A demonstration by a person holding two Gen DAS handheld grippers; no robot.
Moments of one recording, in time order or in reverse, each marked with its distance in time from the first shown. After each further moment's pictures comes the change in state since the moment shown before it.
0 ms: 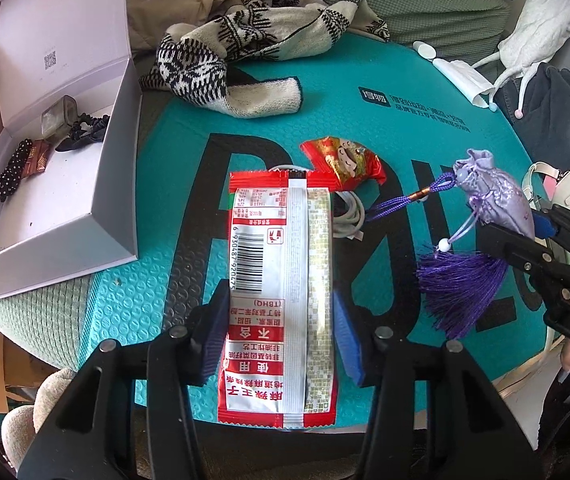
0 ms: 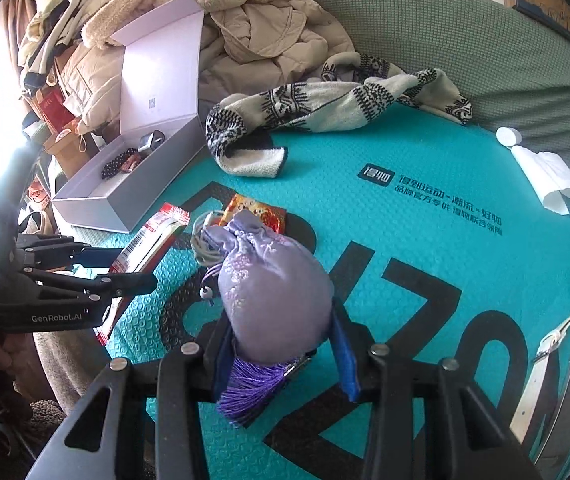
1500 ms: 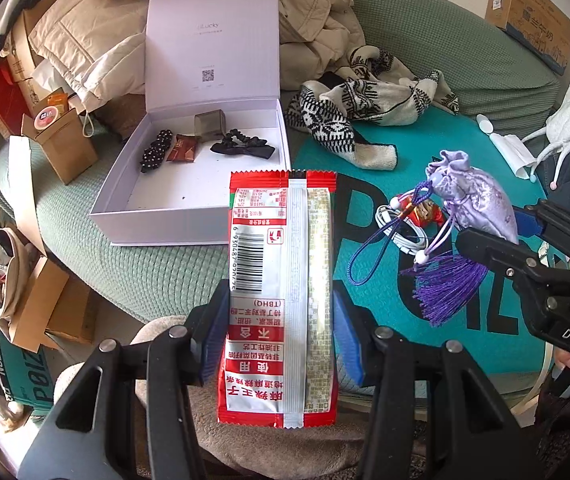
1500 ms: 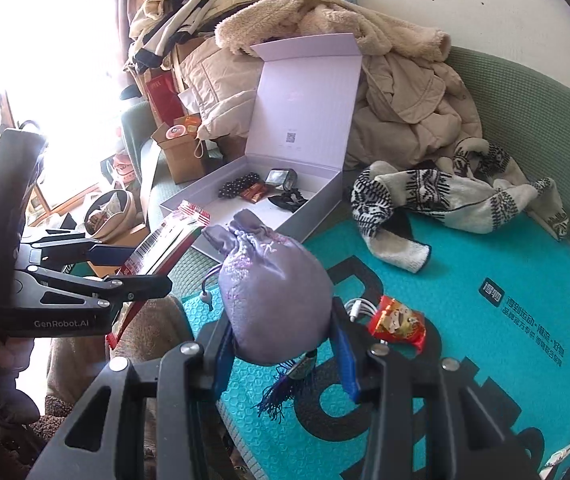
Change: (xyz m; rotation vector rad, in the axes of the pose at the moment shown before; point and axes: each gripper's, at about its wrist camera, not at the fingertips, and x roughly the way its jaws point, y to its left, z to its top) left arm -0.135 0.068 -0.055 -0.215 -0.147 0.203; right arm -0.021 0.115 0.050 -0.288 -0.089 0.255
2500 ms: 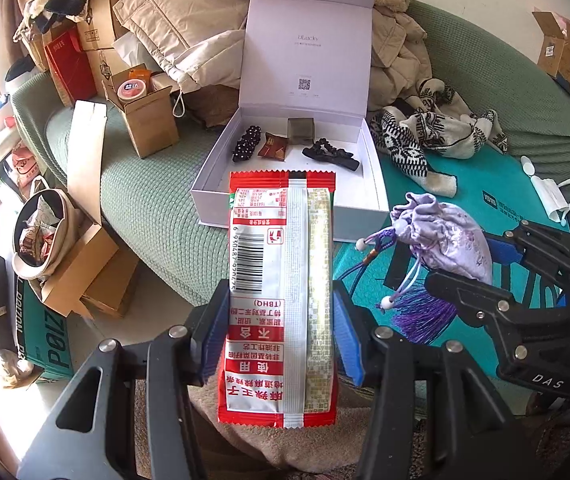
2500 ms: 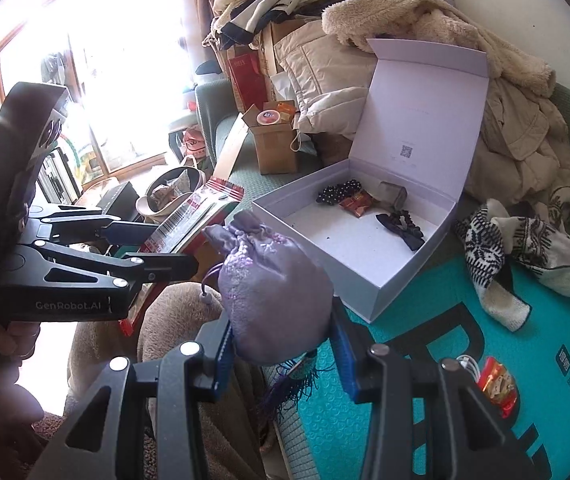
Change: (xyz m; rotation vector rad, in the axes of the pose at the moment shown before) left arm -0.048 0.080 -0.021 -0.156 -0.035 0.116; right arm 0.044 0.081 0.032 -0.171 0.029 0.205
